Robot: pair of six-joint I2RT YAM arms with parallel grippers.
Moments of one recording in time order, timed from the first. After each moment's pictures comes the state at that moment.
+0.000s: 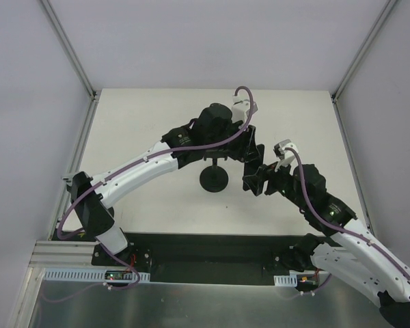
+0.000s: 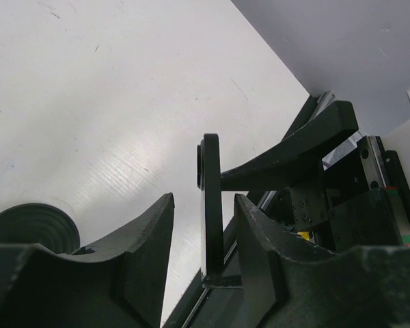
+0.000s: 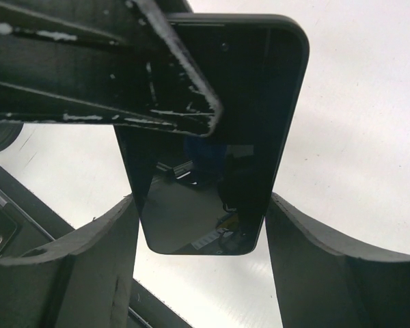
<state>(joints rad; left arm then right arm) -0.94 1.62 1.61 -0.44 0.23 -0.45 0.73 0.64 0.70 -0.36 0.05 0.27</state>
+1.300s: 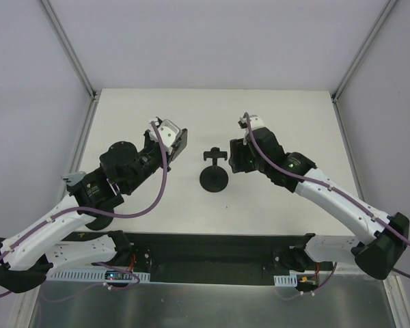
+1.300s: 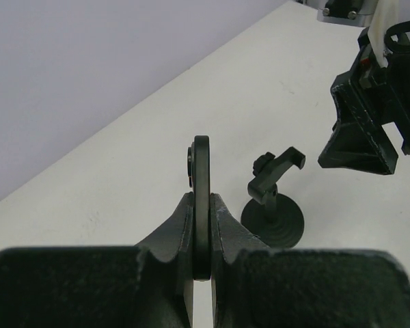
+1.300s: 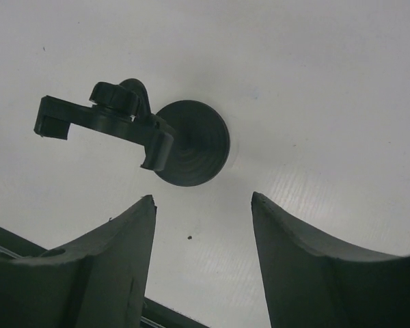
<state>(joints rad) -0.94 0.87 1.14 -0.36 -0.30 0.18 0.79 1.19 1.12 -0.59 0.23 0.35</state>
